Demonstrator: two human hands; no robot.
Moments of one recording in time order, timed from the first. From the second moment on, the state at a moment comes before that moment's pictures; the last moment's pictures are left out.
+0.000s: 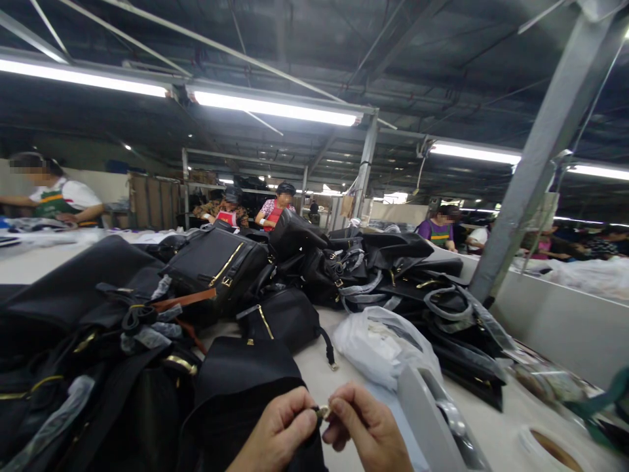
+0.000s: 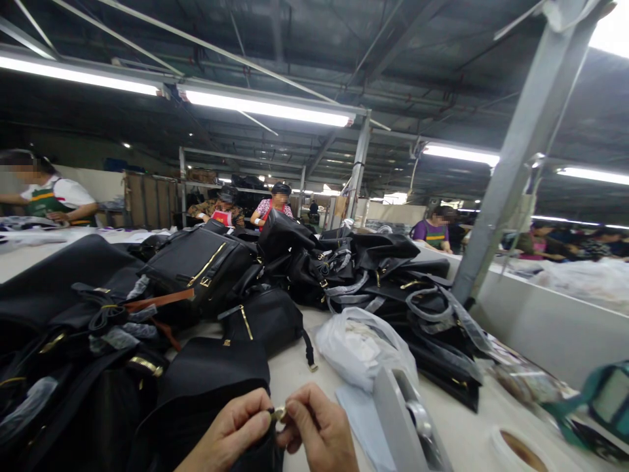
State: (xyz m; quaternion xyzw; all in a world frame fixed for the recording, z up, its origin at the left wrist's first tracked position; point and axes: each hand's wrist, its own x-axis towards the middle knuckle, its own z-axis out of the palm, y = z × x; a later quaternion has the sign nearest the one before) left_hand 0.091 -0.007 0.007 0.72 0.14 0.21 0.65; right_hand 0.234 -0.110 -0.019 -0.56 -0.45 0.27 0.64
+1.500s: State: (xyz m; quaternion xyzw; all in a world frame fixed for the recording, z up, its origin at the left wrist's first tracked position) left_hand 0.091 -0.007 0.003 0.69 0.13 0.20 0.69; right_hand 0.248 -0.119 0.002 -0.50 -0.74 -0.32 0.31
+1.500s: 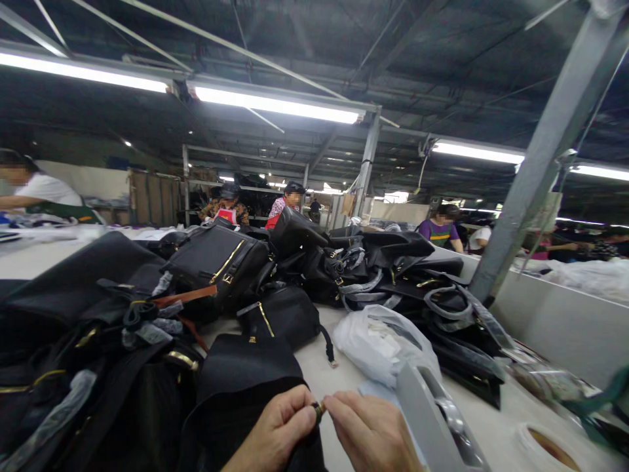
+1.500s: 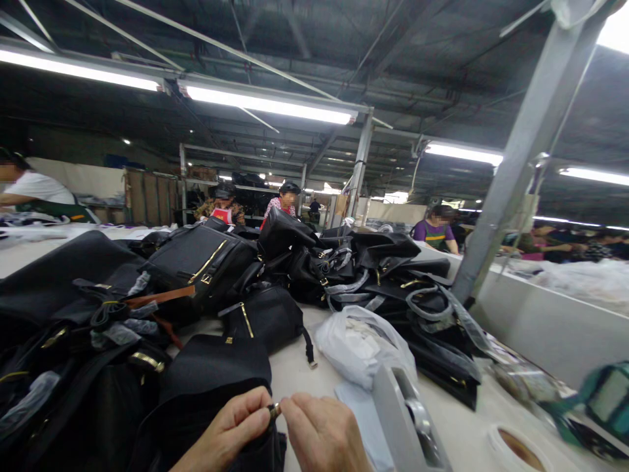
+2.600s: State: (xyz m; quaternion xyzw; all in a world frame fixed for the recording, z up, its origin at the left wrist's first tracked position) left_hand 0.101 0.004 -0.047 0.78 0.12 0.29 0.55; right_hand 0.262 -0.133 -0.005 -0.59 -0.70 -0.07 0.39
